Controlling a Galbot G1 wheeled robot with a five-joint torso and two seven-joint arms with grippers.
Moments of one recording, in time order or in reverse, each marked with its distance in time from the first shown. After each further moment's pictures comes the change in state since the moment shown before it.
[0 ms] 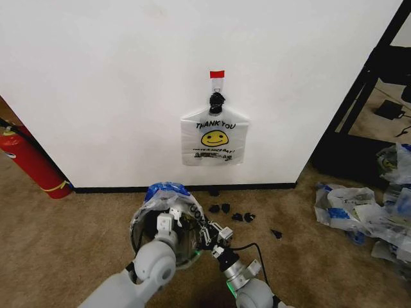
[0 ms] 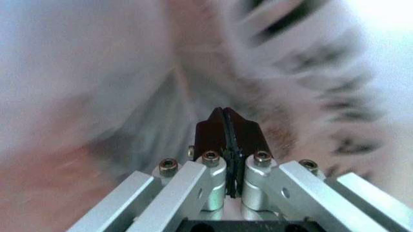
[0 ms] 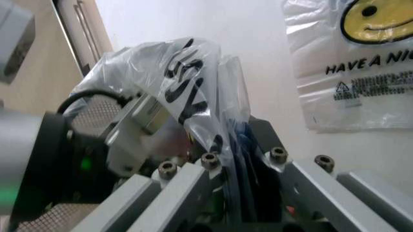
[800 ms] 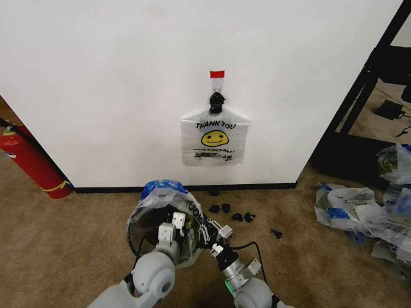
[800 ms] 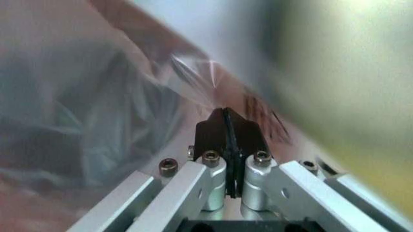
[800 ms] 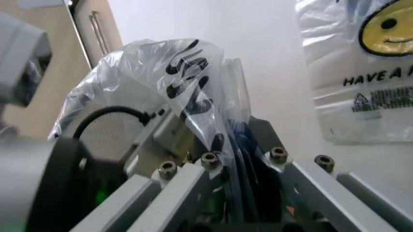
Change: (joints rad) left arm 0.029 -0.021 0.009 -0.028 0.035 -0.024 0.077; right arm -0.016 0.001 0.003 0.029 0.004 0.011 -0.041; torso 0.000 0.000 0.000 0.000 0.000
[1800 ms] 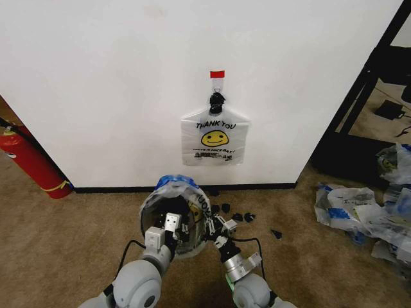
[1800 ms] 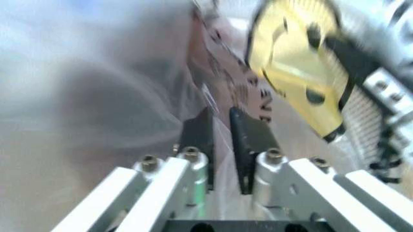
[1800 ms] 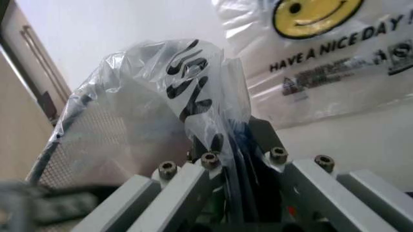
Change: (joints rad) left arm 0.156 0.099 -0.094 -0.208 0.005 -0.041 0.054; right arm 0.052 0.031 0.021 -0.058 0.143 -0.036 0.114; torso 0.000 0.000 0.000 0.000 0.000
